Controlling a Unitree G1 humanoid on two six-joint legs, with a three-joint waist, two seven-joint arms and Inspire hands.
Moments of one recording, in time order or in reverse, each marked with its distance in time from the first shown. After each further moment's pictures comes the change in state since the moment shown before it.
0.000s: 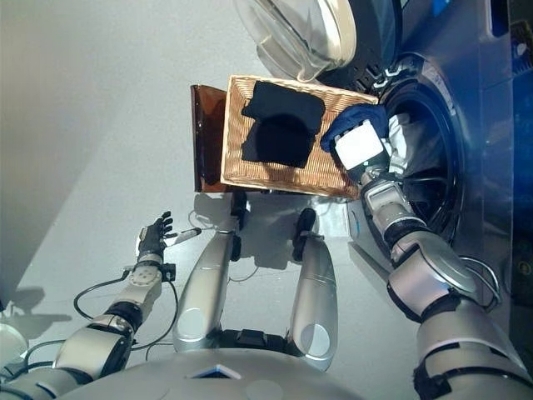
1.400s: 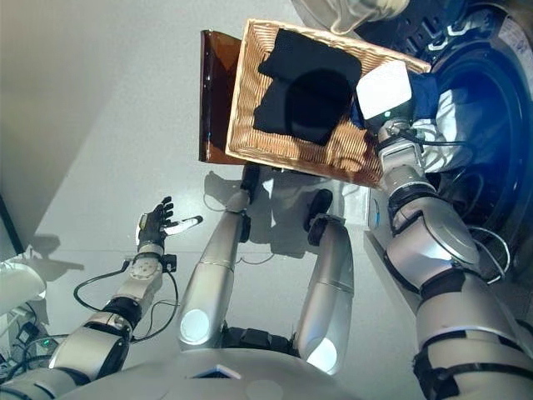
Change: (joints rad) left arm 0.000 0.020 -0.045 -0.098 -0.023 -0.023 0.025; right arm -0.195 0.014 -0.001 0.125 0.062 0.106 -0.109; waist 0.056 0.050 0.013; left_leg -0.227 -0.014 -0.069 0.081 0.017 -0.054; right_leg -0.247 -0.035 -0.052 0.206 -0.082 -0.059
